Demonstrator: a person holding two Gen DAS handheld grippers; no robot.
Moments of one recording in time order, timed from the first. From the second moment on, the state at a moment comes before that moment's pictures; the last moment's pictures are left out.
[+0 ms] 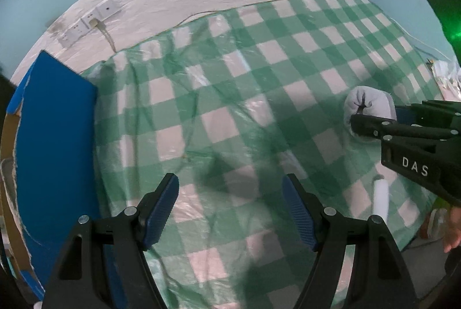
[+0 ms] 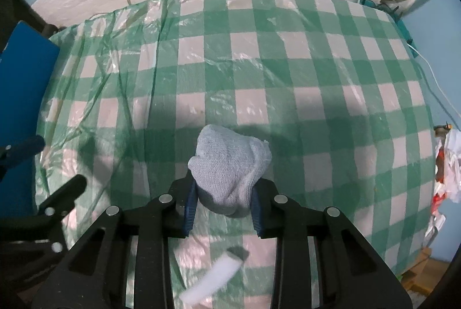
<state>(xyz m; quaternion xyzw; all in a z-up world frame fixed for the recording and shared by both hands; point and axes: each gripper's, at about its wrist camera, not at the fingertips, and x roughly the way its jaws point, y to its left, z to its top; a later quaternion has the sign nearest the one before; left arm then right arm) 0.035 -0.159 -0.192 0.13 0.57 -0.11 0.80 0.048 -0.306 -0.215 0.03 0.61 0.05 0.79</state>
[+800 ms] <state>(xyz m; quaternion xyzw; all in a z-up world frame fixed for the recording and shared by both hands) -0.023 -0.249 -0.205 0.15 0.60 -0.21 0.76 -0.038 -0.381 -0.190 0.06 0.60 0.00 0.80</state>
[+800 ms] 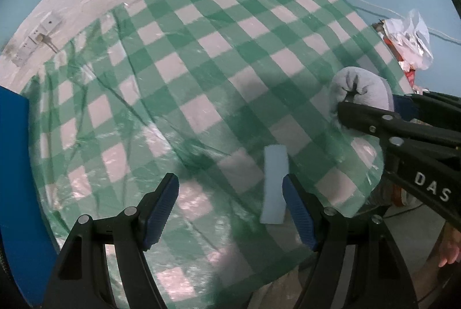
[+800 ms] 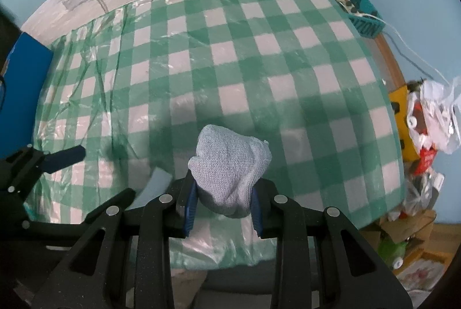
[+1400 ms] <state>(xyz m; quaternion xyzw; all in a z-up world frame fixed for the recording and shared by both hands) -0.030 -0.263 -0.228 0.12 0.63 -0.24 0.73 -0.054 -0.398 -0.202 0.09 0.60 -0.01 0.80</state>
